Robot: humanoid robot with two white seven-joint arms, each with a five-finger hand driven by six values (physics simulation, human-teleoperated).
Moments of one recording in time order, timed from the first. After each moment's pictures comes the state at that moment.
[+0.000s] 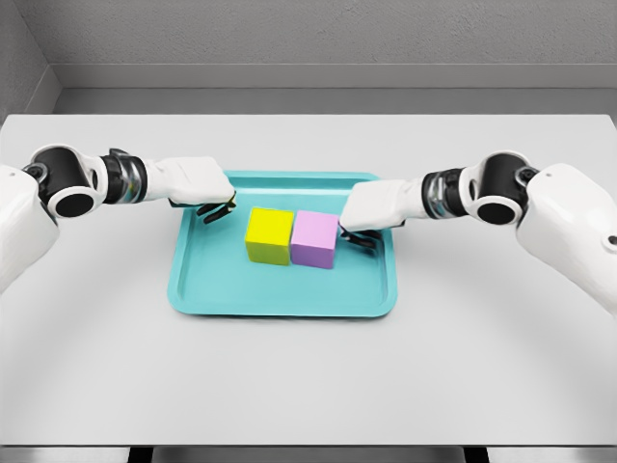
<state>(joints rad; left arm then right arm) -0.81 0.55 -0.76 -1.25 -0.70 -0.61 -0.61 -0.90 -0.50 0.98 -1.28 0.62 -0.61 0.61</state>
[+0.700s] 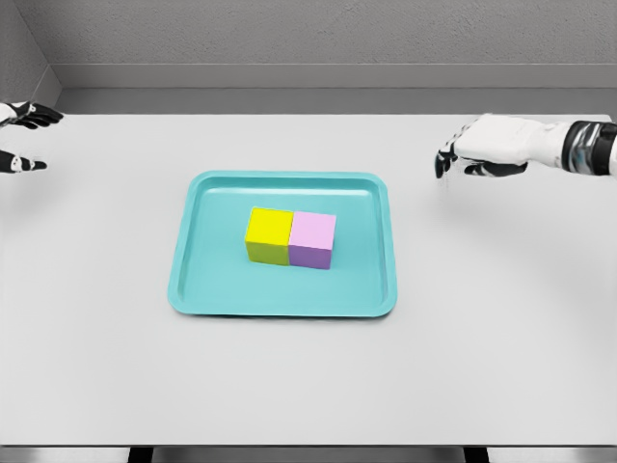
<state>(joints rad) -0.81 0.69 -0.29 -0.57 -0.15 -0.61 -0.61 -0.82 -0.72 0.63 -1.23 0.50 -0.61 0.61</state>
